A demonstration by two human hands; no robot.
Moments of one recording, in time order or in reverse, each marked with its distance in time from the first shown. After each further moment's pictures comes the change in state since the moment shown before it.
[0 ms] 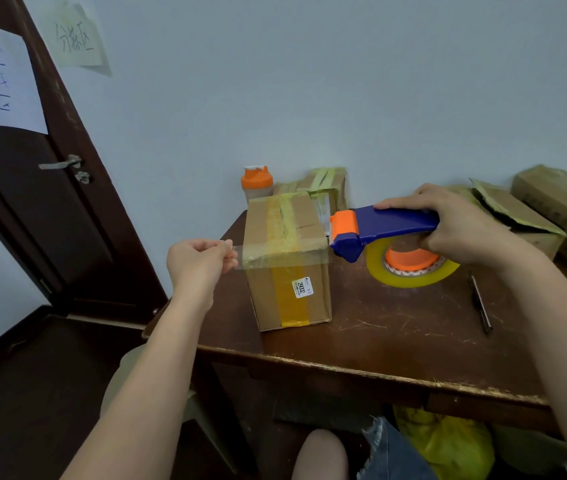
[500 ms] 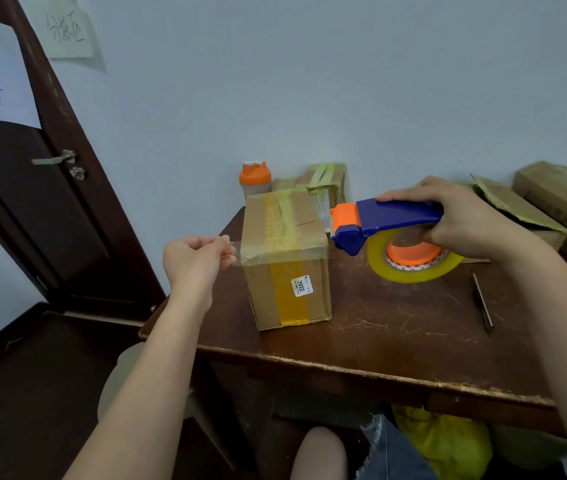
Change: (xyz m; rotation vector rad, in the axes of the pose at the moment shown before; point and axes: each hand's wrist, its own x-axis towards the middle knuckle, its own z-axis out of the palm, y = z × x) left_hand 0.002 -0.004 0.002 -0.054 0.019 0.010; right_hand 0.004 0.002 -0.003 0.052 -0.003 0.022
